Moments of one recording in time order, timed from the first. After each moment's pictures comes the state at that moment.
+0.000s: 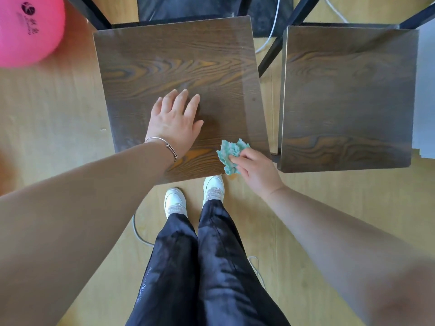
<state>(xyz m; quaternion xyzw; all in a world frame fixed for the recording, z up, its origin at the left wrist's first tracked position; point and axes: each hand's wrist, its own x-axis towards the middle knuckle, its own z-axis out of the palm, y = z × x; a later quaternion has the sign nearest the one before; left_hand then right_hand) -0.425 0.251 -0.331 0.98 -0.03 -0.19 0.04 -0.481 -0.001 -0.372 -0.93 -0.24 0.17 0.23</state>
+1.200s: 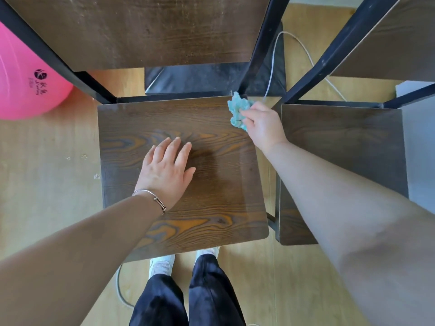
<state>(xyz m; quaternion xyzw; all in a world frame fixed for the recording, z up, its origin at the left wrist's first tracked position) -0.368 0.268 -0.337 0.98 -0.01 -0.19 0.06 -0.209 0.039 -0.377 -0.95 -0.16 0.12 0.24</state>
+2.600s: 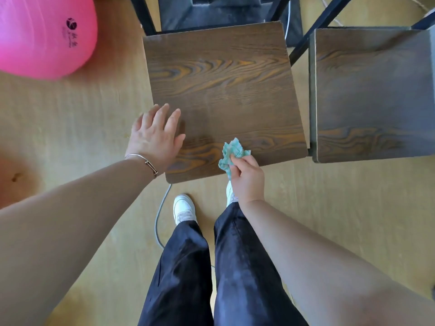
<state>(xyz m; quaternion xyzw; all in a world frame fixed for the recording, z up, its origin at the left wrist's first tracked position) -0.500 0.382 -0.319 0.98 -0.02 -0.16 0.06 -0.561 0.148 -0.381 -0.94 0.05 0.07 0.34</state>
